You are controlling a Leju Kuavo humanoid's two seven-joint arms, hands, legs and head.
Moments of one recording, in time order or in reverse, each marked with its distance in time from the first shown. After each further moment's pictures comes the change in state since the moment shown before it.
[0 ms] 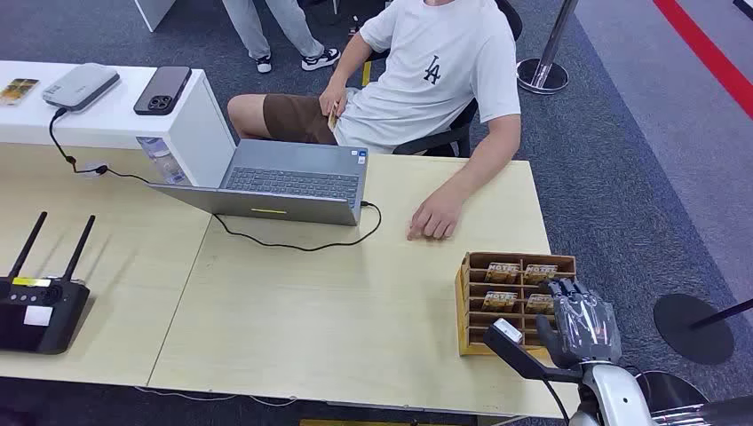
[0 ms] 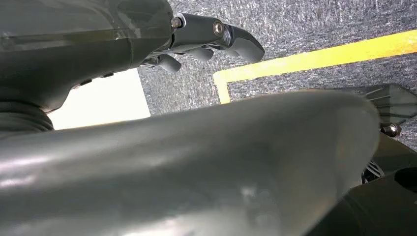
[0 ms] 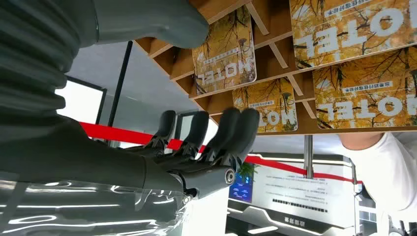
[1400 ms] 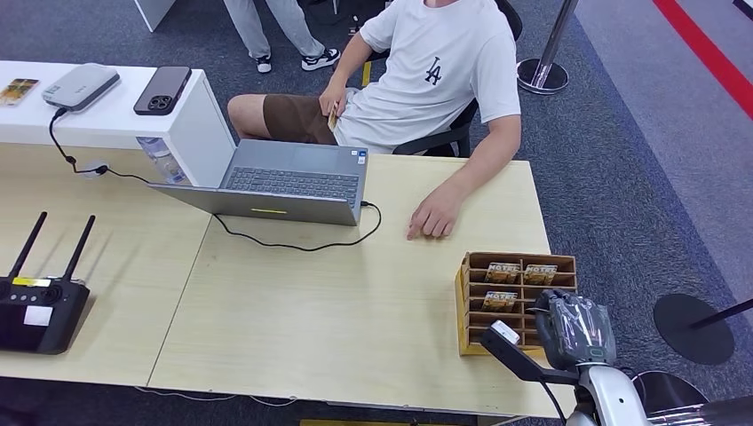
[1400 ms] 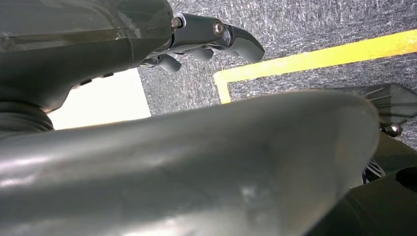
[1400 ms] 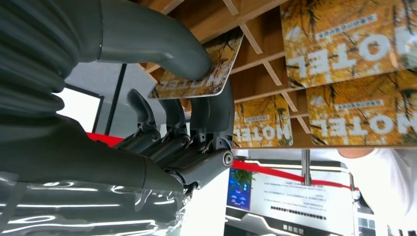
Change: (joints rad) left arm 0.000 0.000 0.000 0.000 -0.003 0.000 0.002; right arm -0.003 0.009 0.001 0.030 -0.013 0.001 -0.006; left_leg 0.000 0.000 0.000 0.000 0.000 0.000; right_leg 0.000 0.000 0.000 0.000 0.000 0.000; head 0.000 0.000
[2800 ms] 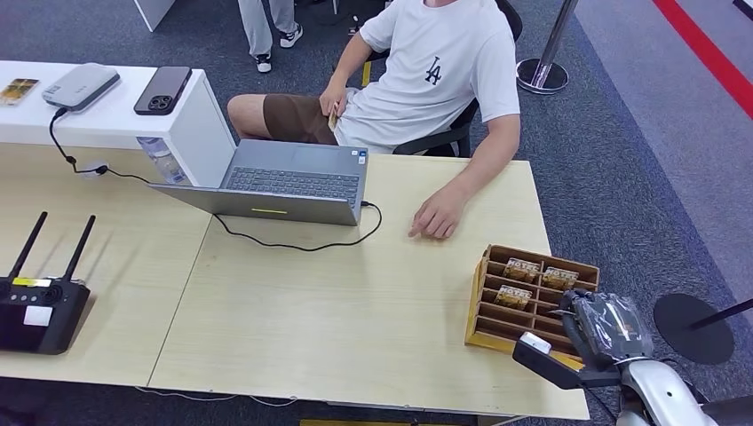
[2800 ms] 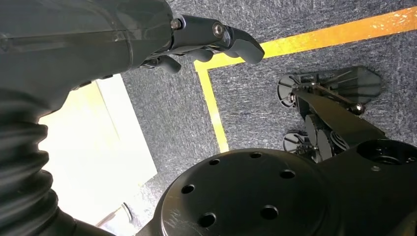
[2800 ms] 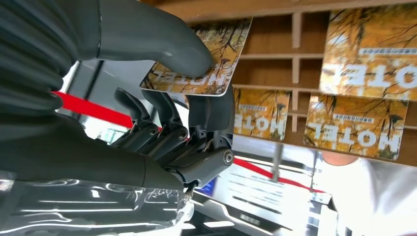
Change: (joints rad) left arm -0.001 0.014 0.022 0.000 0.015 -0.102 -0.063; right arm 0.008 -0.224 -0.018 -0.069 -0.082 0.129 -0.103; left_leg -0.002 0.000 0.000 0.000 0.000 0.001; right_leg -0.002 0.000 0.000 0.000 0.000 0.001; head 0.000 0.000
